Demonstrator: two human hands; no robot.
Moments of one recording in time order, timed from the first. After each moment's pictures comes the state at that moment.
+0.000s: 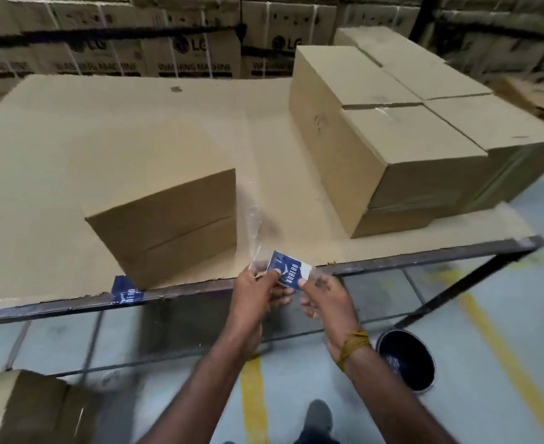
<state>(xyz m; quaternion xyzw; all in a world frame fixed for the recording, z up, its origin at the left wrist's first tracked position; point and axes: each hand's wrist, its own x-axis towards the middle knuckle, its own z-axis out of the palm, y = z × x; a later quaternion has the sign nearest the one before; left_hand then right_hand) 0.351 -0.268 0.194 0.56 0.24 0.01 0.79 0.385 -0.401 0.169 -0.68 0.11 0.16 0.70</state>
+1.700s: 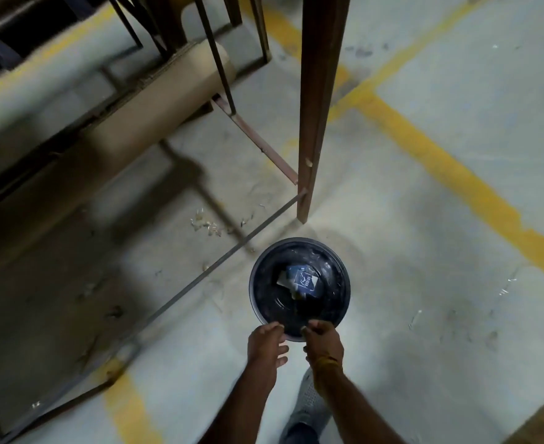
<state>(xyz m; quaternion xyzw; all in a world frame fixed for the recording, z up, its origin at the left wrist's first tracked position) 0.558 -0.815 -0.446 0.60 0.47 -0.37 0.53 0.525 -0.910 -0.484 -0.58 0.56 0.22 0.54</state>
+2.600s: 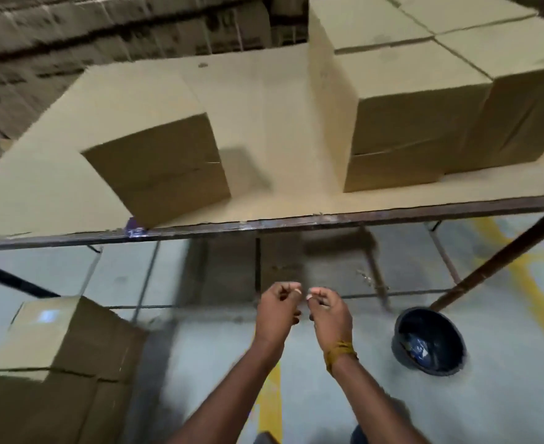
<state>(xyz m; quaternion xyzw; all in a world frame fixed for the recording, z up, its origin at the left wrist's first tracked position) 0.283 -0.432 0.084 0.66 0.34 0.03 0.67 0.321 -0.529 0.050 -0.77 0.07 0.13 0.62</state>
